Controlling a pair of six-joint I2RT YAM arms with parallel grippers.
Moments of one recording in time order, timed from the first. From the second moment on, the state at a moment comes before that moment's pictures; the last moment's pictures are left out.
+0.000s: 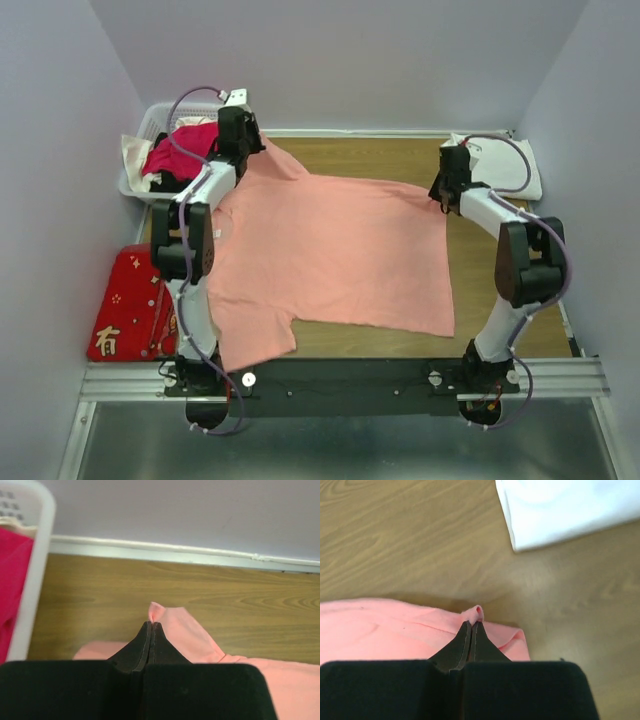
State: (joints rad) left arm -0.13 1.97 1.54 0.12 -0.01 -0.26; right arm 0.13 1.74 1.17 -0.14 0.32 0.44
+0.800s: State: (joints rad) left arm -0.13 2.49 2.23 -0.04 0.04 -0.23; right arm 0.06 2.27 1.76 -0.13 0.34 0.39
